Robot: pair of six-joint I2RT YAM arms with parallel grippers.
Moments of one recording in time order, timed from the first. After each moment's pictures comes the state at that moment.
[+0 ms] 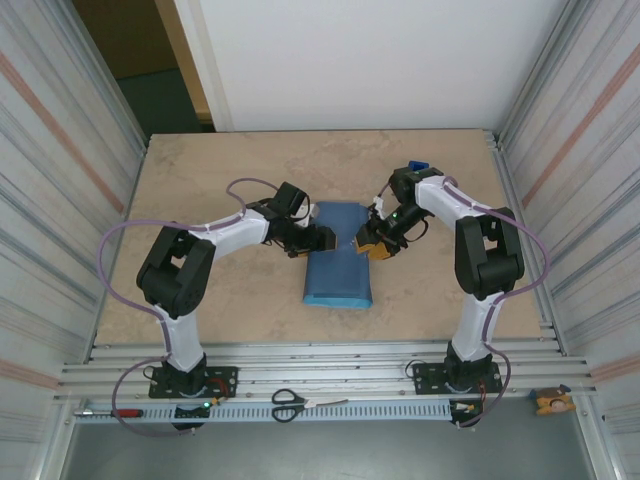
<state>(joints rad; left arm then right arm) -0.58 1.88 1.22 -0.43 0.46 -0.56 0.29 1.92 1.42 -1.17 -0.75 0.18</state>
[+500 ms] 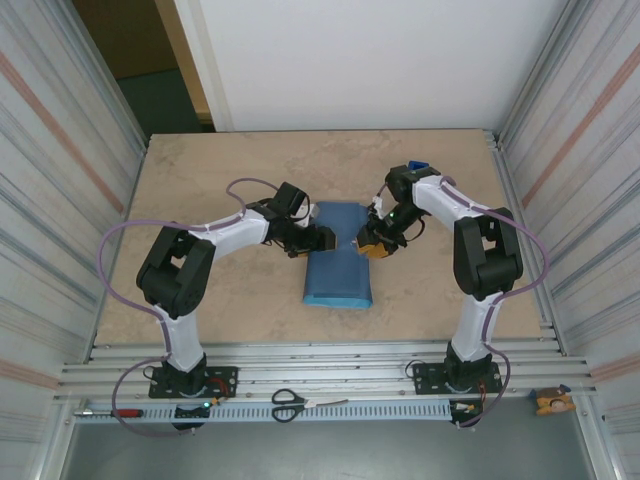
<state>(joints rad) -0.58 1.88 1.22 -0.42 0.46 -0.56 0.32 1.92 1.44 -1.16 -0.67 0.24</state>
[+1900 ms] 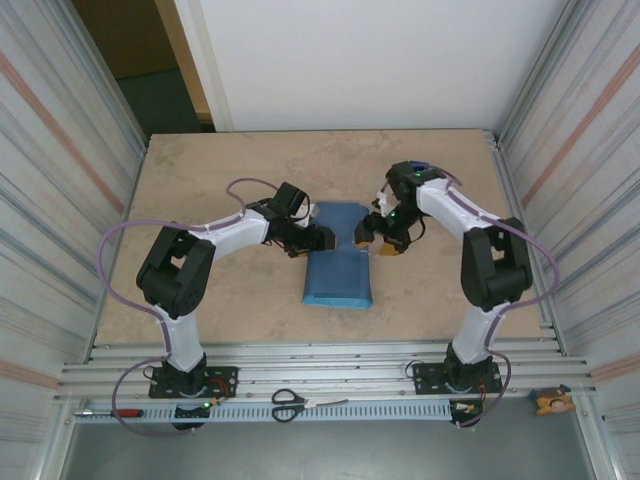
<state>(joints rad) -0.58 1.88 1.22 -0.43 0.46 -0.56 0.30 1.78 1.36 -1.04 -0.54 0.32</state>
